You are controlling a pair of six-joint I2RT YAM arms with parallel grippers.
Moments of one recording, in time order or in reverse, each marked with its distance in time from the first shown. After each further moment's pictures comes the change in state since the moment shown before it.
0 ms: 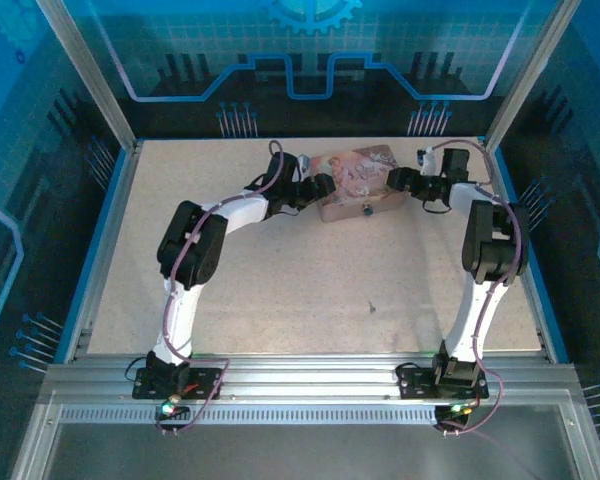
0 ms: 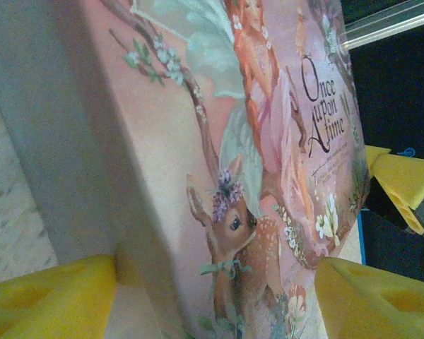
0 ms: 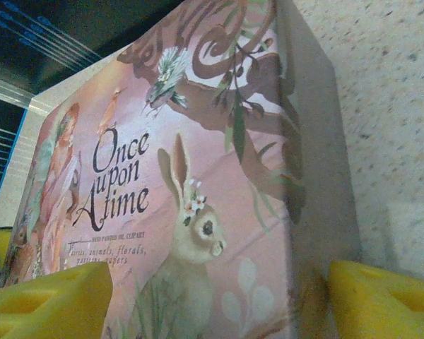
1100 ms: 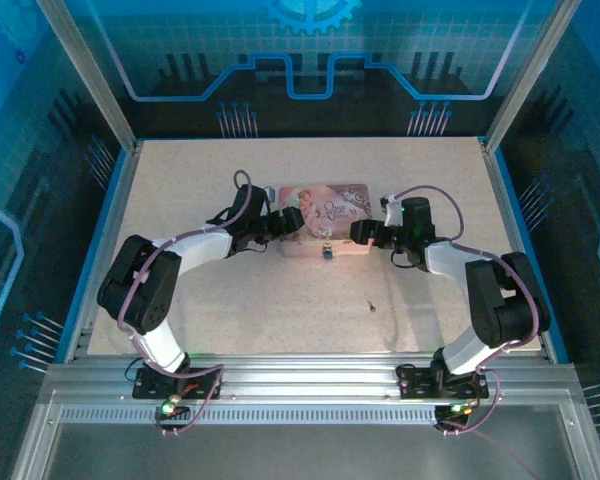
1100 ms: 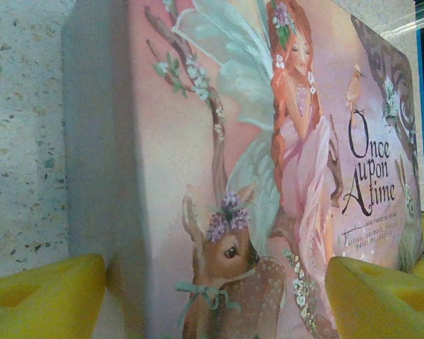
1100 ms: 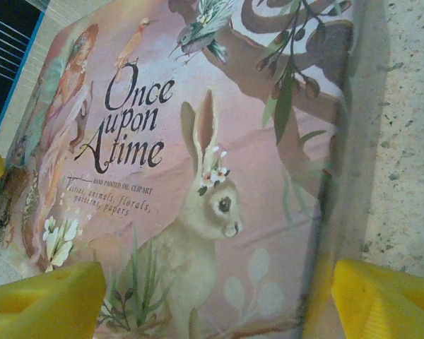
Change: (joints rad) left arm 0.017 -0.462 -0.563 -0.023 -0.149 0.056; right arm 0.314 -0.481 -0.663 0.280 0.244 0.148
